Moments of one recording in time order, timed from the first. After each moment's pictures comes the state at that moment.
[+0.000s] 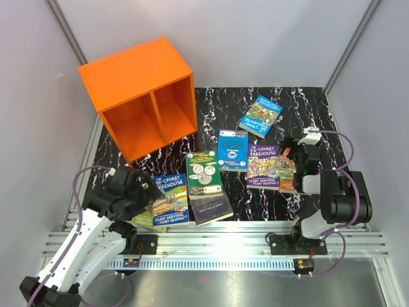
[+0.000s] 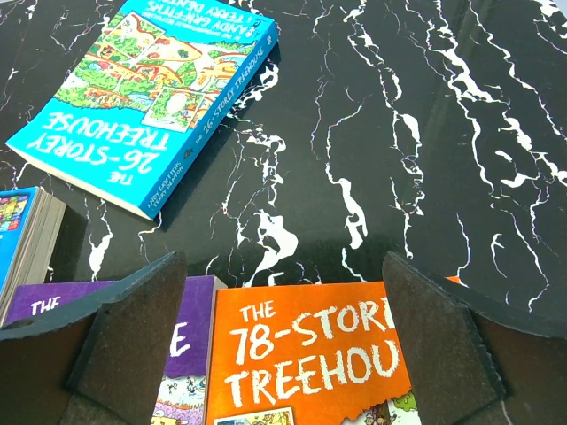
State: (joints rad) left arm -0.39 0.64 0.66 -1.07 0.04 -0.95; right arm -0.08 1.54 0.37 0.96 0.01 0.12
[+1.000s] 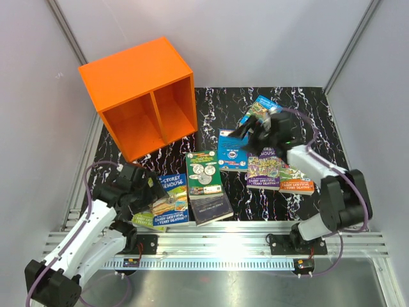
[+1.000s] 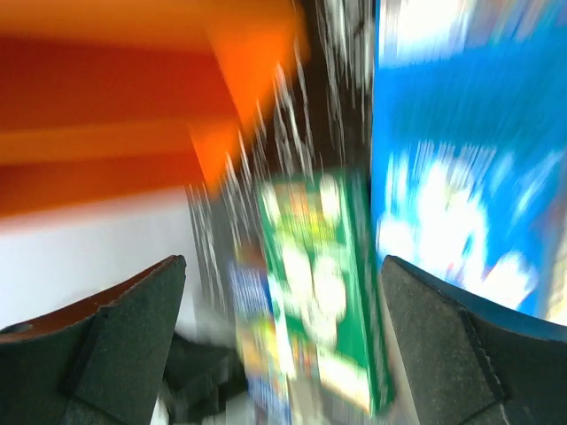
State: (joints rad) left arm -0.39 0.75 0.58 -0.92 0.07 -0.88; right arm 0.22 1.46 0.93 0.03 -0.47 0.94
